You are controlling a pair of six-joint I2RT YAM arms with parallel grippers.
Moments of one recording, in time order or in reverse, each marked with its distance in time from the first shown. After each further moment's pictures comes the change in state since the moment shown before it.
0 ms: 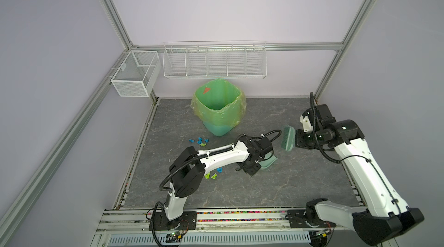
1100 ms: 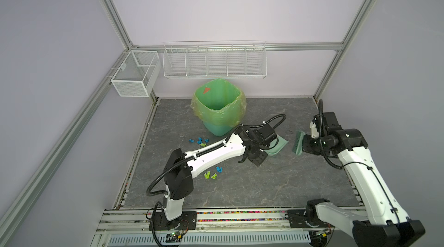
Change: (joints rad) left arm 0.006 -0.061 0.210 -0.054 -0.008 -0.037; right arm -0.110 -0.085 -0.165 0.061 0.063 -0.008
